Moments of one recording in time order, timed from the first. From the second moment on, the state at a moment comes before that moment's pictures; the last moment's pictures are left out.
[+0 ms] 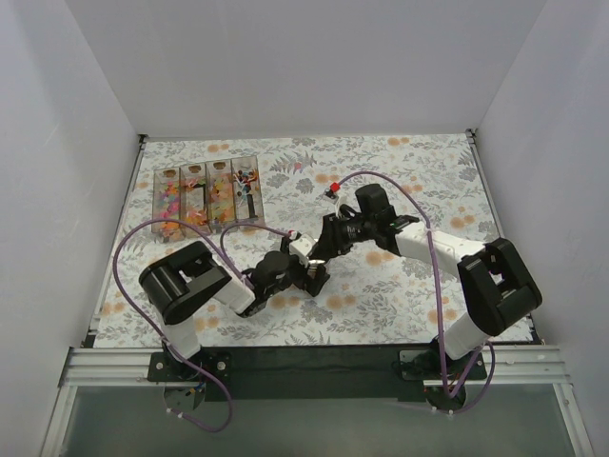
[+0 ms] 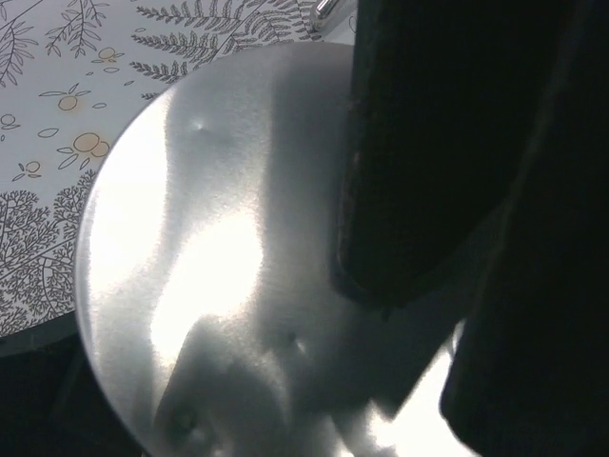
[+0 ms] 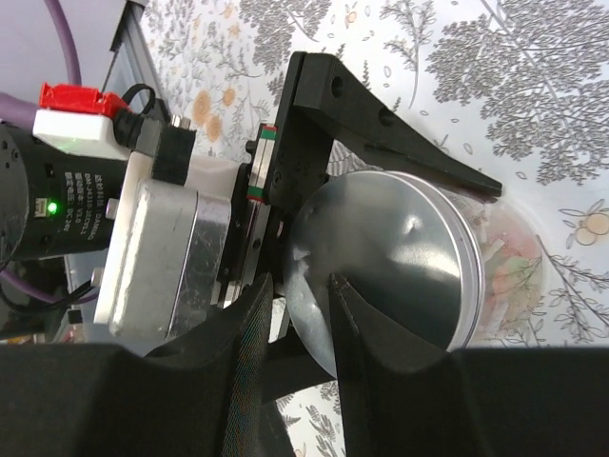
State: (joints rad) left arm -0.87 1.79 0.44 1.02 -0.01 -0.14; right arm 0.59 1.58 0.91 -0.04 -0.80 0.34
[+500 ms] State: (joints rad) left arm -0.88 1.74 0.40 1.00 -0.04 -0.14; right arm 0.59 1.59 0.87 0.01 -0.85 0.37
